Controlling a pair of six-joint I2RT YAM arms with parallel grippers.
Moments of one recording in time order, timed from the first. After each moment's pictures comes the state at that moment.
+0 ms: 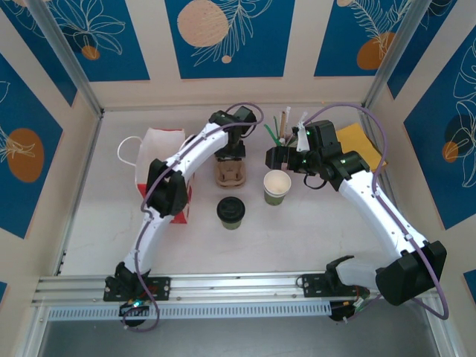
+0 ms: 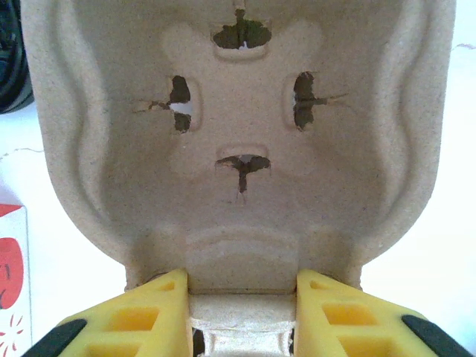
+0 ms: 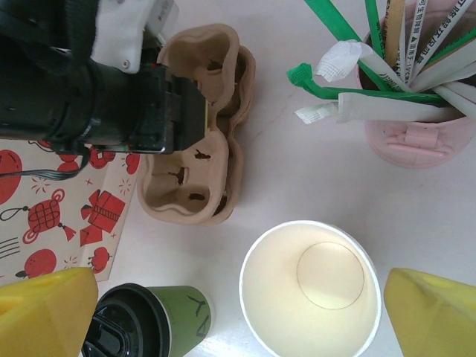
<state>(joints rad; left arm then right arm) -0.65 2.39 2.35 -1.31 -0.19 -0.68 0.37 1.23 1.19 -0.75 -0.21 0.41</state>
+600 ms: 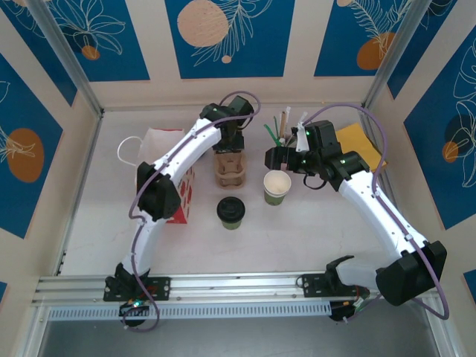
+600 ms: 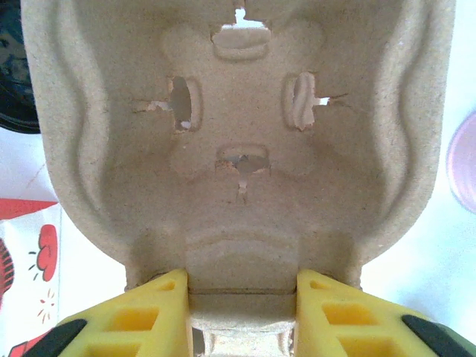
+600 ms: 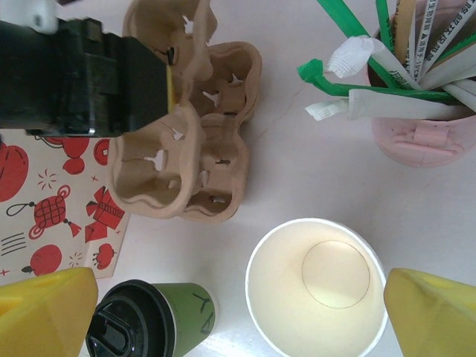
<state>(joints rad) -0.66 2.27 2.35 -1.31 -0.19 -0.67 0.39 1.22 1.19 -0.75 -0.22 0.41</state>
